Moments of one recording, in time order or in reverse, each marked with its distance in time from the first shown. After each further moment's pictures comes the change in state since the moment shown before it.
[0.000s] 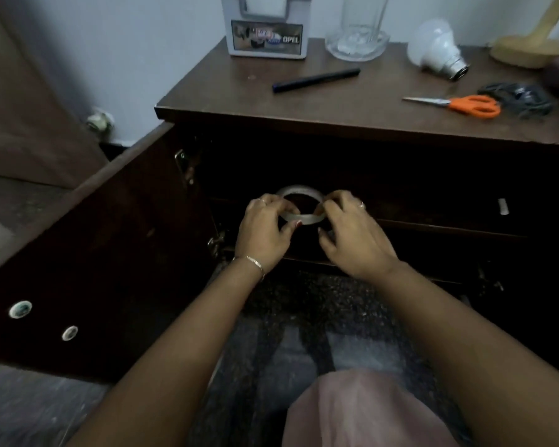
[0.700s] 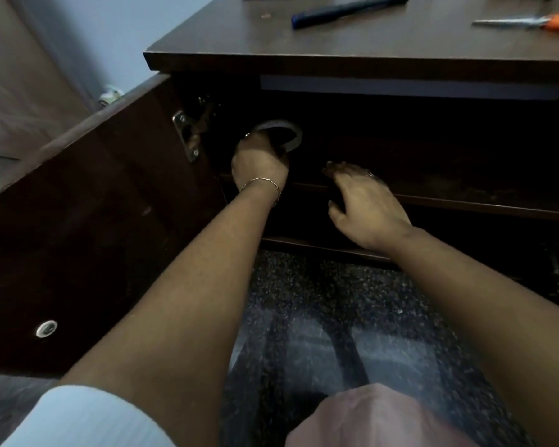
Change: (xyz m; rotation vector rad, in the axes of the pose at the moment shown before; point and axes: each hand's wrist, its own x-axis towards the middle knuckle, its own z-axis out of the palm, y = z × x) left_hand 0.082 -0.025 0.002 0.142 0.221 -0.413; right_hand 0.042 0.005 0.042 0.036 -0.024 -0.032
